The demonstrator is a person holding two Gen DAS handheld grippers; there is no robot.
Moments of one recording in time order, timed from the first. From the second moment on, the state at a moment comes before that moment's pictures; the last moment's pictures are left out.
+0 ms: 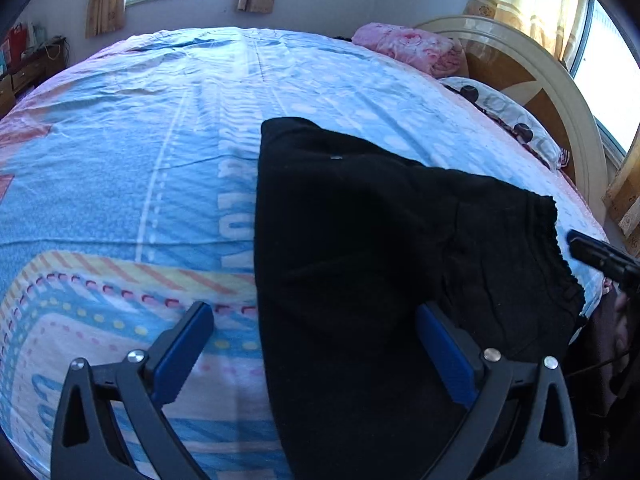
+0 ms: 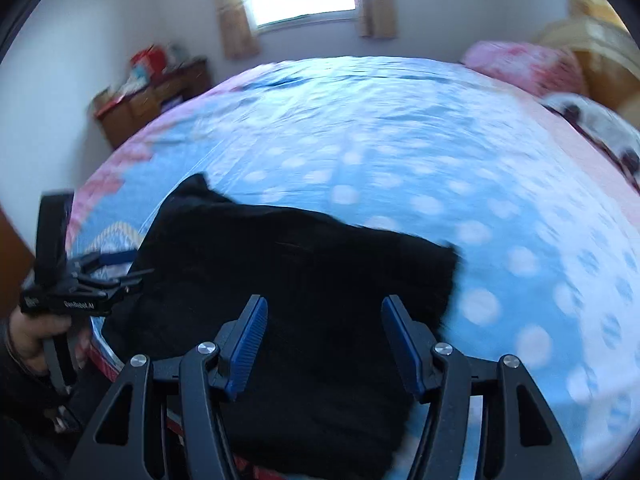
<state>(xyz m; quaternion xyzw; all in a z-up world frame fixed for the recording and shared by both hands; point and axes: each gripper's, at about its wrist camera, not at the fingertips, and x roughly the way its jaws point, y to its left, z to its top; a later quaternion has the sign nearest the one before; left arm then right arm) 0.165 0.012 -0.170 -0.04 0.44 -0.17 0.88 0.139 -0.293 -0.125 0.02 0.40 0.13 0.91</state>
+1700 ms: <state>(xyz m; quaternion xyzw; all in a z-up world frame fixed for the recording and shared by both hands) 0.182 -0.017 -0.165 0.01 0.40 -0.21 0.89 0.171 -0.326 -0.182 0.18 0.43 0.18 0.87</state>
